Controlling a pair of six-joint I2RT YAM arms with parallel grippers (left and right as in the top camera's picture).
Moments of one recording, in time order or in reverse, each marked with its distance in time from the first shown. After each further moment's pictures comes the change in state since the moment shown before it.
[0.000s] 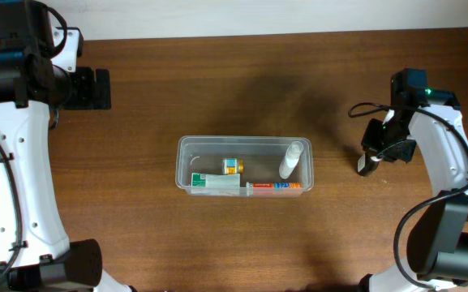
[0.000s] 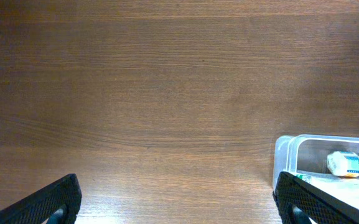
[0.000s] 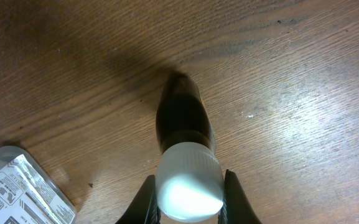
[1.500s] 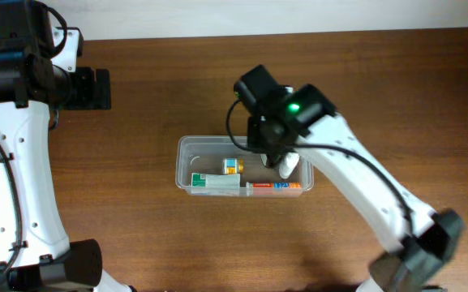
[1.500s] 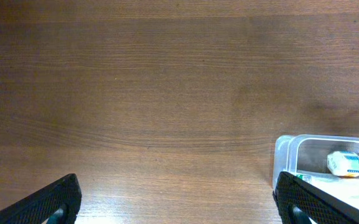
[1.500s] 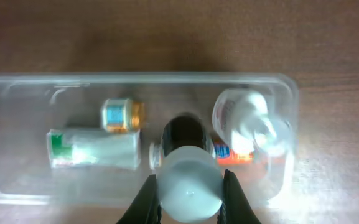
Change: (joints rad) left arm 0.000 0.000 0.000 0.000 0.000 0.000; right arm 0.791 0.032 0.373 -0.143 0.162 0.369
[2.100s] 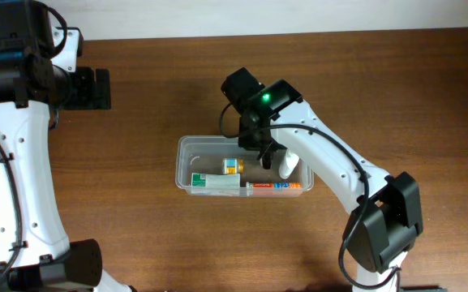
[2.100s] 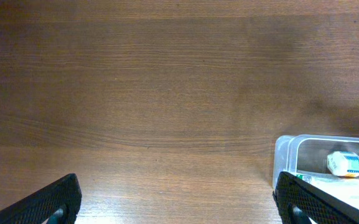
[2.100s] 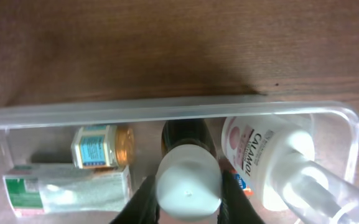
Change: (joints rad) left arm 0.000 0.000 0.000 0.000 0.000 0.000; right arm -0.027 0.164 -0.001 0.061 -0.013 0.016
